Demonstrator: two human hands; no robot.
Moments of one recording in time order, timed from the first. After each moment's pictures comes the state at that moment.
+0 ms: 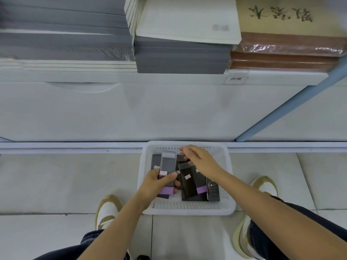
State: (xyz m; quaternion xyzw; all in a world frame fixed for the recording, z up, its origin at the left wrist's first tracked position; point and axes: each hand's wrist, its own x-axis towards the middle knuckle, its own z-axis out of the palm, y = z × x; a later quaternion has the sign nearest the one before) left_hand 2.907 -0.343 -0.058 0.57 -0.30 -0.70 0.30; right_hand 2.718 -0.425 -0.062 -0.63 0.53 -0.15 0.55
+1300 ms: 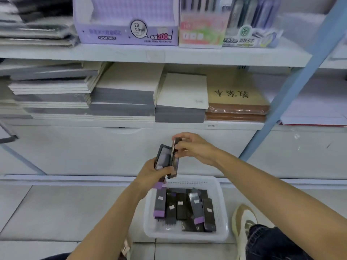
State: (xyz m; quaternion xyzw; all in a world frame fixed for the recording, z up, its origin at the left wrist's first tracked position) left_hand 2.925 -0.369 0.093 0.56 -0.45 -0.58 0.39; right_hand 2.752 -0.454 0.148 -0.57 0.43 -0.25 0.66
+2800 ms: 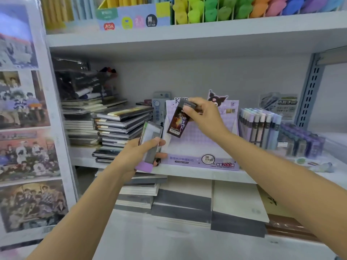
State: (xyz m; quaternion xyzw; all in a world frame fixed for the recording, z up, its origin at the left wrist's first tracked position) left_hand 3.100 -0.442 0.401 0.51 -0.49 -0.41 0.58; right_hand 2.914 -0.553 0.459 -0.78 0.26 -0.53 0.21
